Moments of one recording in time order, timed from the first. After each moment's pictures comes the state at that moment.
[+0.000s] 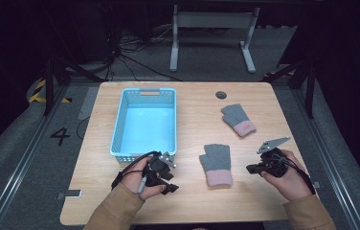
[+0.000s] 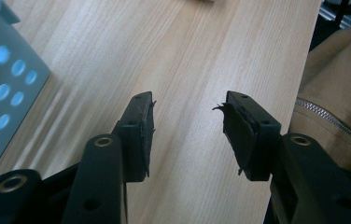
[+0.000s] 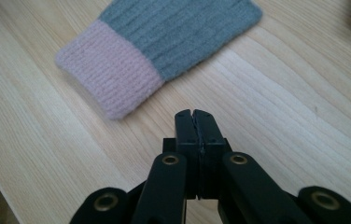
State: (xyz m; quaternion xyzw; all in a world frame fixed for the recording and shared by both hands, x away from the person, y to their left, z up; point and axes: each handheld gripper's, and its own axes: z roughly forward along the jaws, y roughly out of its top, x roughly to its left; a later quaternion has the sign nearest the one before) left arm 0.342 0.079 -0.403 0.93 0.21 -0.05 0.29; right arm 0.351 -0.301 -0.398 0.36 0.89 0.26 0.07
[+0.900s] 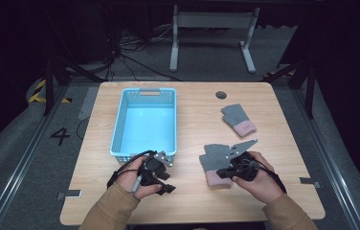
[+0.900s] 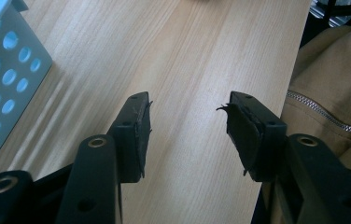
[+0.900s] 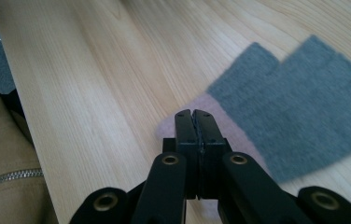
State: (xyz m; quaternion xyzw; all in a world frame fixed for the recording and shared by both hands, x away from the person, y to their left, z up) left arm 0.341 0.087 -0.398 0.93 0.21 -0.06 0.28; right arm 0.347 -0.215 -0.399 0.26 0.92 0.30 0.03
